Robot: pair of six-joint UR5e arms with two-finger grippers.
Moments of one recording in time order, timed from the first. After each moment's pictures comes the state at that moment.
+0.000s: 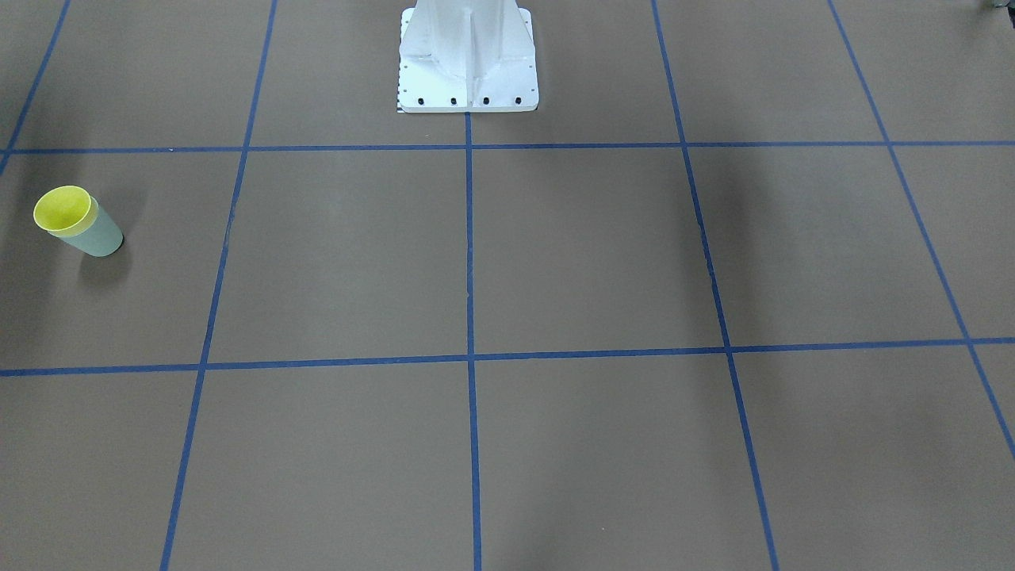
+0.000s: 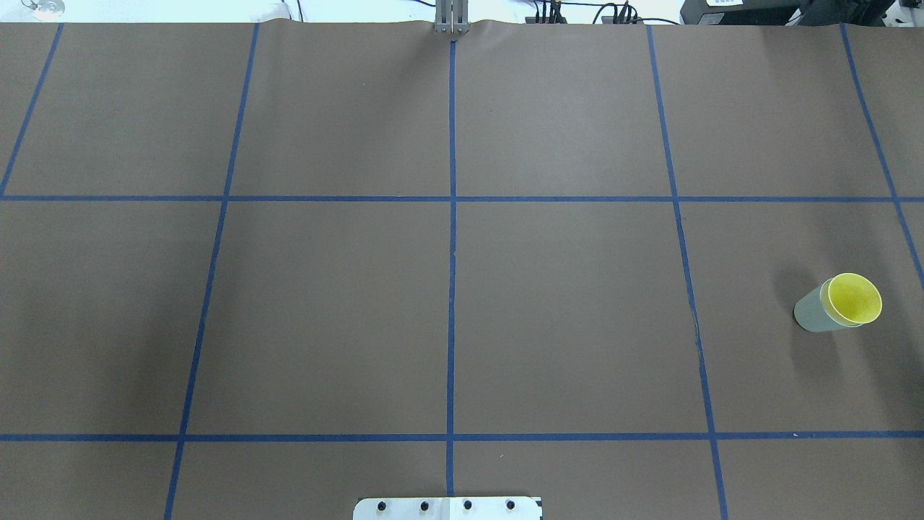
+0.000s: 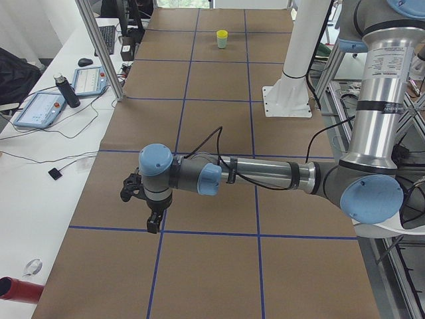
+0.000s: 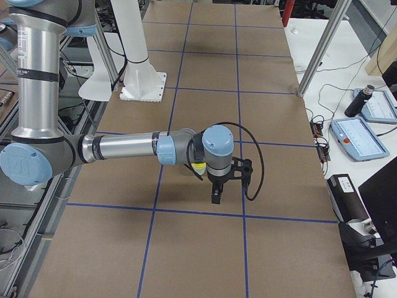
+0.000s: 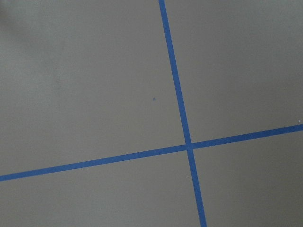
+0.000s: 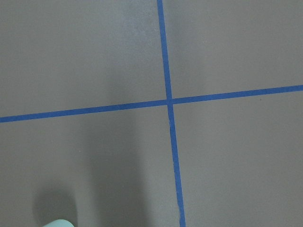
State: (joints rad) left arm -1.60 -1.63 -1.60 -1.65 -2.29 0.06; right arm 1.59 -1.67 1.79 -1.59 2.37 0.19
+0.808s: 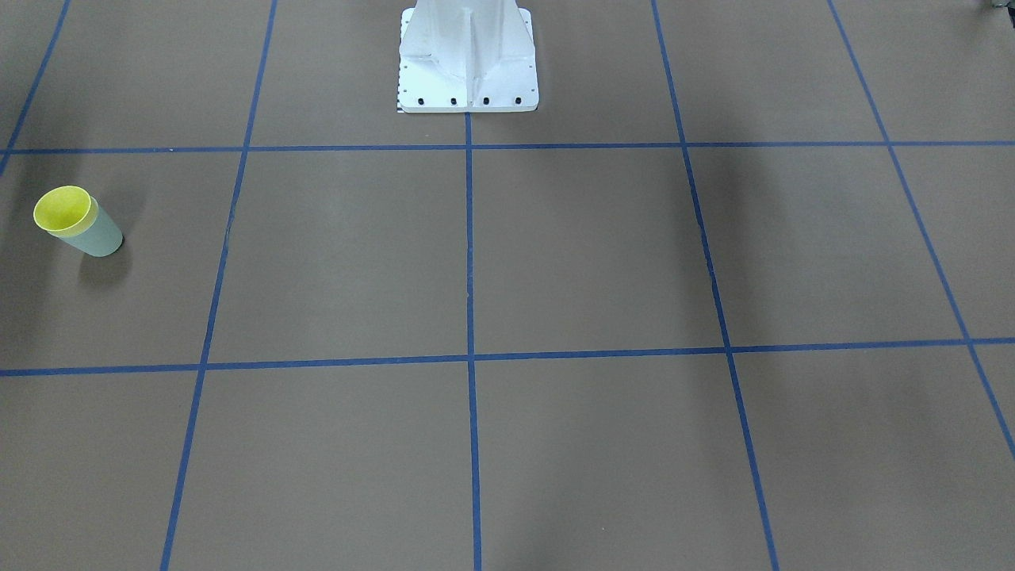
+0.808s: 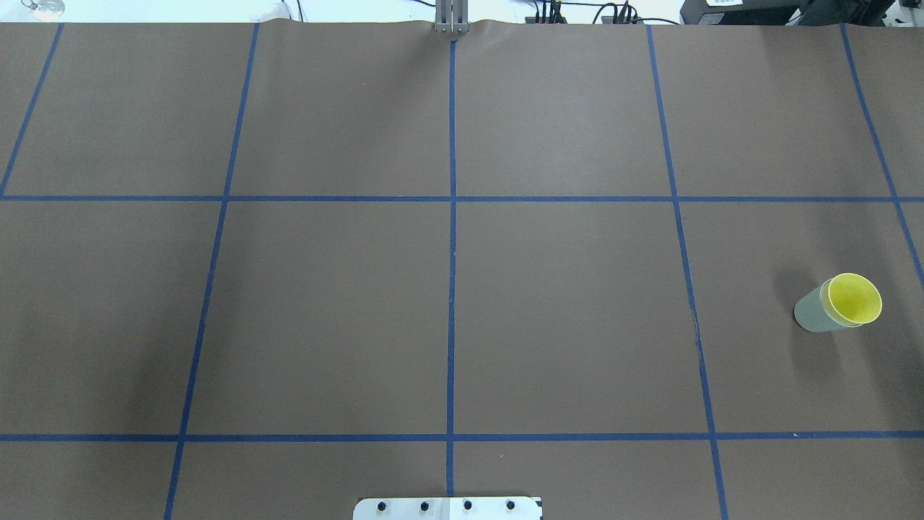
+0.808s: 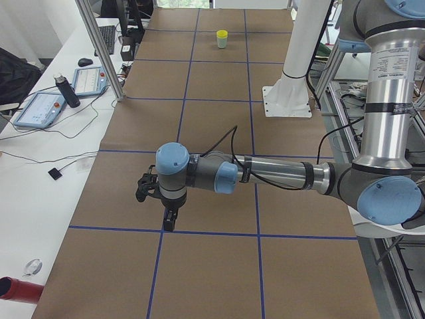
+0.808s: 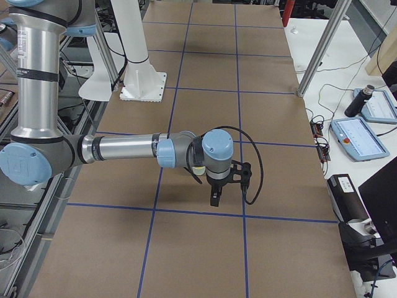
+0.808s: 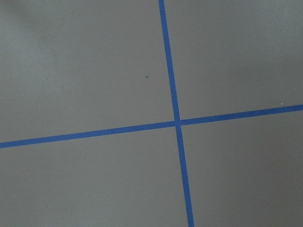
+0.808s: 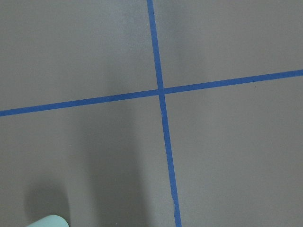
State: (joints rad) left arm -1.57 -1.57 -1.66 -1.65 -2.30 -0.01; right arm 1.59 -1.67 1.77 -1.58 2.38 0.19
